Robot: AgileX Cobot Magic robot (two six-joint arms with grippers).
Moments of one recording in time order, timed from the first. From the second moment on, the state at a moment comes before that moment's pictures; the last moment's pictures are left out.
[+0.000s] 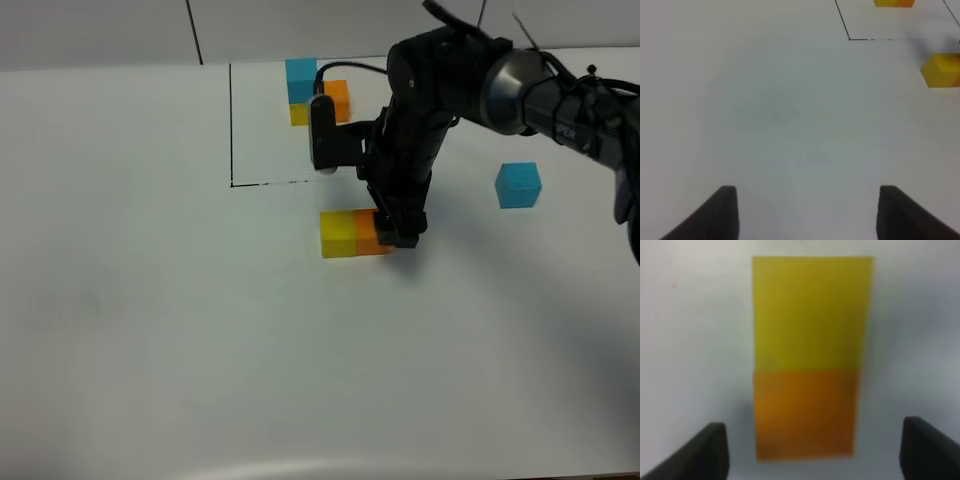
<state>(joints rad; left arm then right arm) -0.02 -0.01 -0.51 -0.10 1.07 -0.02 0.55 2.20 -1.73 0.04 0.98 -1.08</state>
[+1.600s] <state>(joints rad) -0.02 -0.01 -0.51 -0.10 1.07 -0.02 0.18 2.20 -1.68 0.07 0.91 -0.10</state>
